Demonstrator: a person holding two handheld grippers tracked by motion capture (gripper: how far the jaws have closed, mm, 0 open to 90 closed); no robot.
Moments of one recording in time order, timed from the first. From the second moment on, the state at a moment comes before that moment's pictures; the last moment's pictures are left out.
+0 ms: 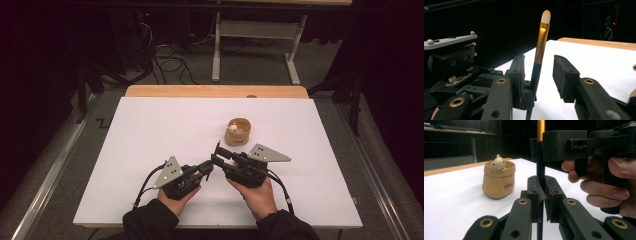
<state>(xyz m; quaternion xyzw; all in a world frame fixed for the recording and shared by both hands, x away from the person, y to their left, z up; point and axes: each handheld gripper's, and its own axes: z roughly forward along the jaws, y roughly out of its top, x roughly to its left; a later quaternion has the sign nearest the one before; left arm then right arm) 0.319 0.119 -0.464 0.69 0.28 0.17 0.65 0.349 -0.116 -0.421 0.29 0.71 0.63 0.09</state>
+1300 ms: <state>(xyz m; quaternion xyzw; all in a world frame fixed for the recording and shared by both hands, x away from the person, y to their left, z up) 0.317 0.116 -0.464 0.69 0.28 0.17 0.65 0.347 -0.115 -0.423 0.30 0.71 0.64 0.08</state>
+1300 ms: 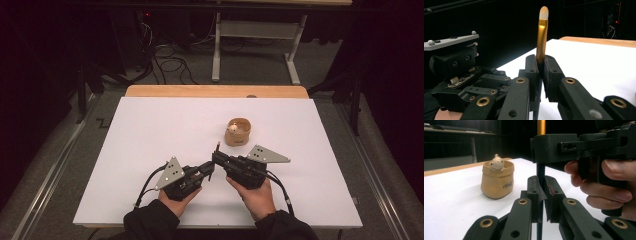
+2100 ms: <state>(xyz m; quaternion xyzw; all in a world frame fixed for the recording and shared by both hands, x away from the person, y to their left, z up) 0.319 0.116 -0.463 0.69 0.28 0.17 0.64 0.347 -0.116 -0.423 0.30 0.71 0.63 0.08</state>
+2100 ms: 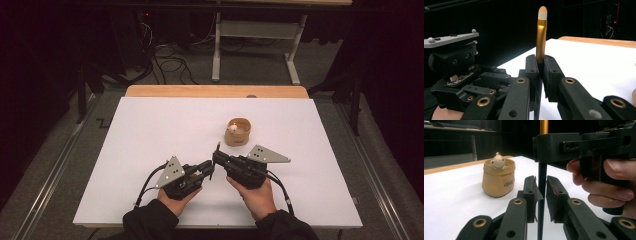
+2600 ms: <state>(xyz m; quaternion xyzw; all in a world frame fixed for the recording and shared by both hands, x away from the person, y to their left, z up) 0.325 0.117 -0.460 0.72 0.29 0.16 0.61 0.350 -0.122 -0.422 0.30 0.71 0.63 0.10</state>
